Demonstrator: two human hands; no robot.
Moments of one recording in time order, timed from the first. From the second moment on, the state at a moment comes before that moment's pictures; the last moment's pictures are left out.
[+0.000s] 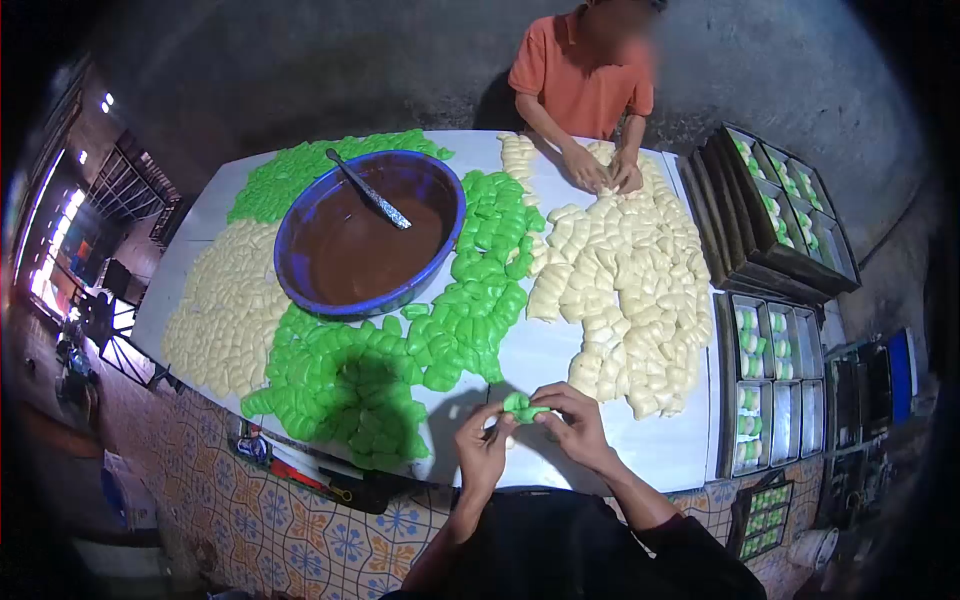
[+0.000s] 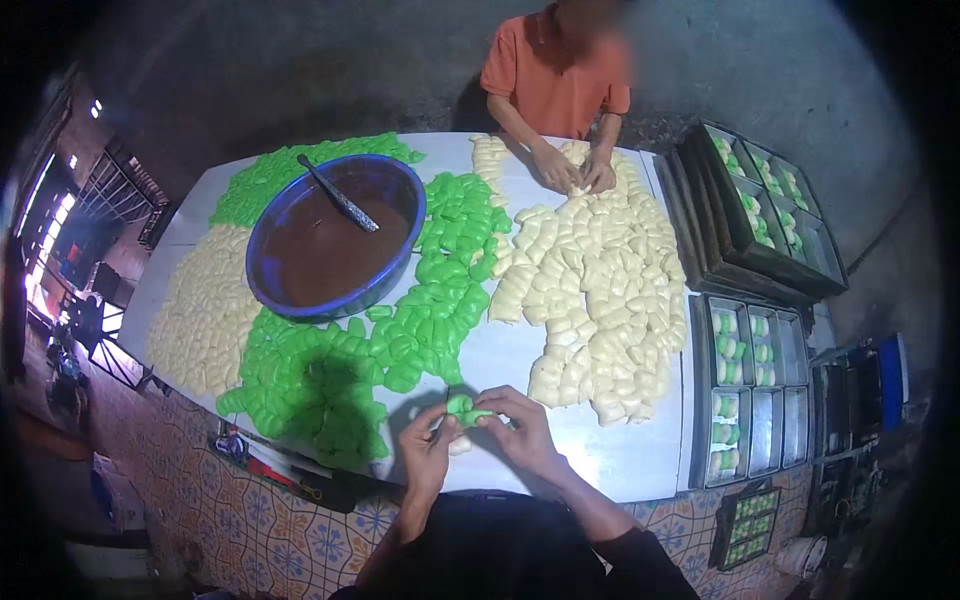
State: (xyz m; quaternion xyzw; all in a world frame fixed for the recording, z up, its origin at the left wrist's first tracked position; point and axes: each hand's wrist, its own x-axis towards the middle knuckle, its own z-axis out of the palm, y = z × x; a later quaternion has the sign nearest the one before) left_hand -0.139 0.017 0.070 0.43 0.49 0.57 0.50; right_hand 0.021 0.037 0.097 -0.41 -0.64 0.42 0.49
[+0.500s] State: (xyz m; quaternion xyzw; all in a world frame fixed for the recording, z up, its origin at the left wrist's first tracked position) left_hand -0.150 0.010 0.057 0.46 0.43 0.52 0.57; right_hand 0.002 0.026 0.115 -0.39 -0.70 0.37 0.47
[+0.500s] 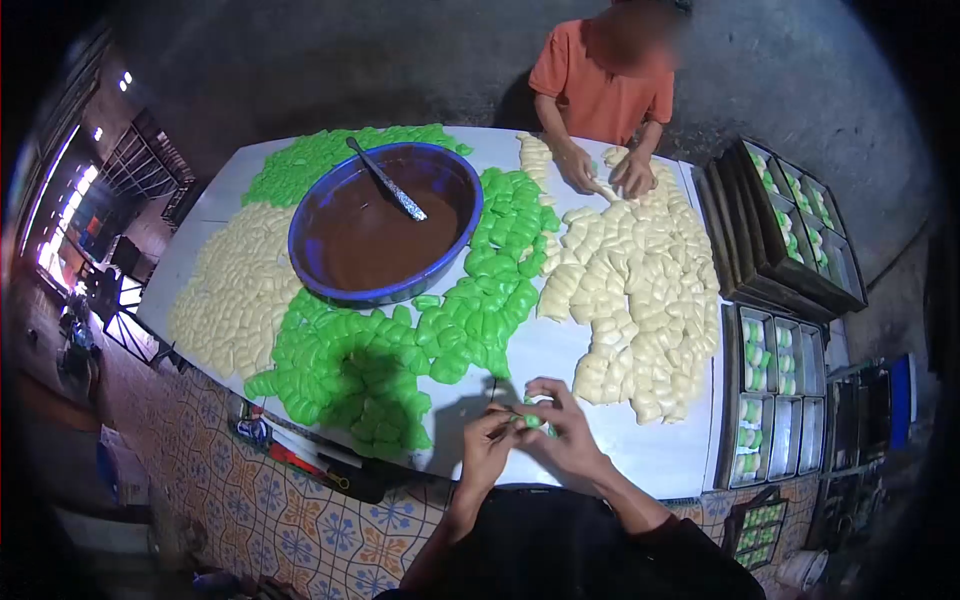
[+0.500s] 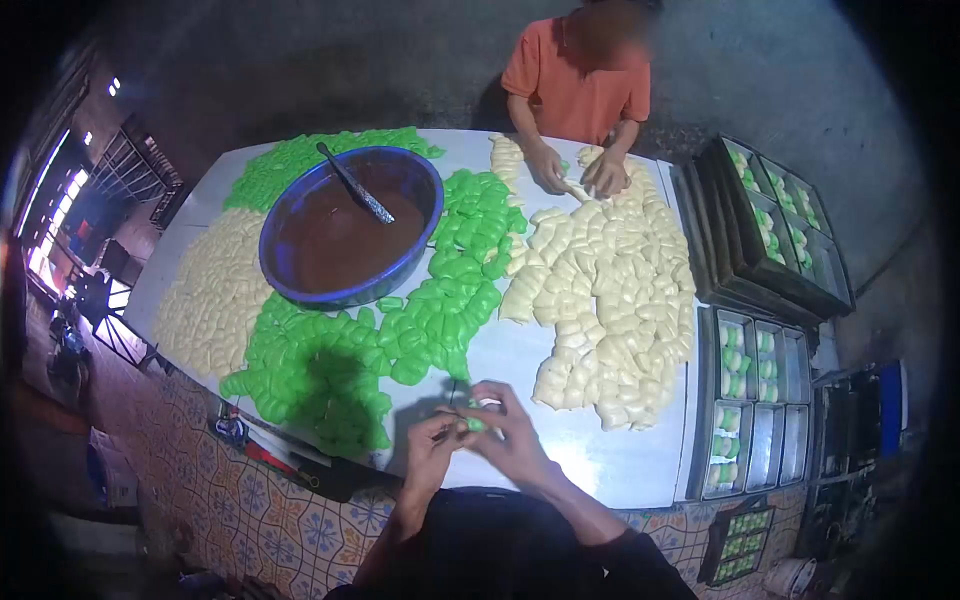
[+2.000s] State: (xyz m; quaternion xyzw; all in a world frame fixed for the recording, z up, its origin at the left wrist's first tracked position) left_hand -0.134 0.010 0.063 0.64 0.55 0.37 0.39; right_hand 0.104 -0.024 0.042 -0.62 -0.63 0.33 0.31
